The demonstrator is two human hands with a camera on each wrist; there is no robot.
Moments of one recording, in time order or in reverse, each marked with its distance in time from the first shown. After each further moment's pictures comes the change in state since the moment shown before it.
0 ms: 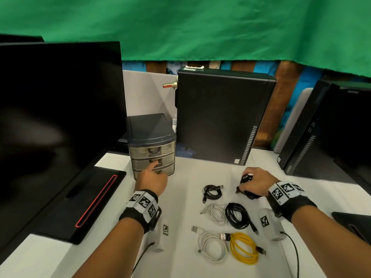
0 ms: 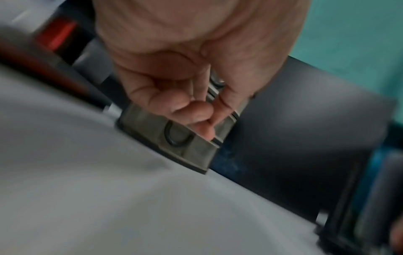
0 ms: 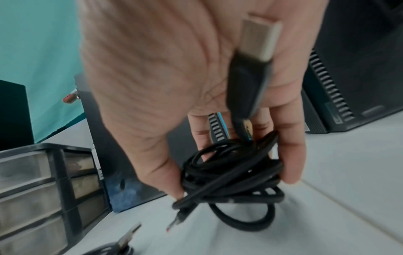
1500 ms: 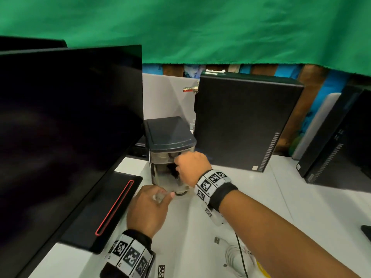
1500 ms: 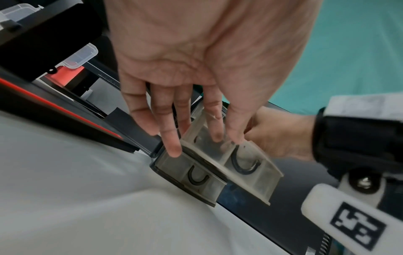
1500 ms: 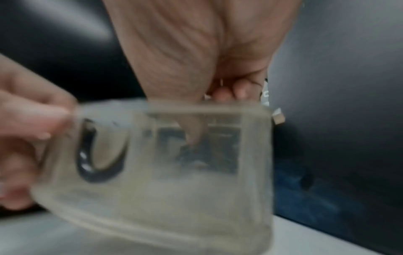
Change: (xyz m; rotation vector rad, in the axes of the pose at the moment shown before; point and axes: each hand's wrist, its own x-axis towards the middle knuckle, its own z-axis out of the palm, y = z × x) left_hand -0.025 -0.054 -0.053 0.221 0.082 0.337; right_hand -0.021 -0.227 0.070 -0.533 0.323 -0.729
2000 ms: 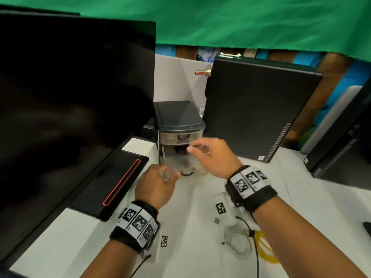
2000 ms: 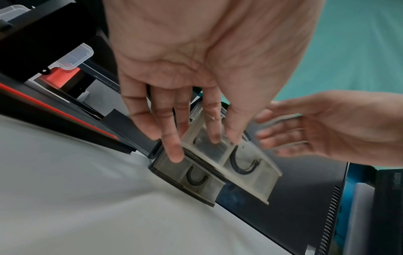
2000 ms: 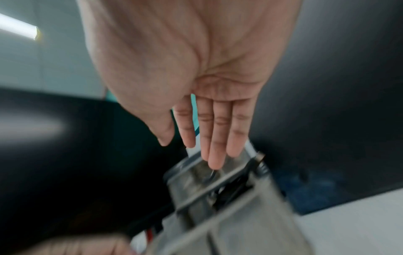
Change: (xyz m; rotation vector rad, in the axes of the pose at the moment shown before) left_hand 0.000 0.005 0.002 0.015 -0.002 -0.006; right_hand -0.045 0.031 -0.003 0.817 0.156 0.091
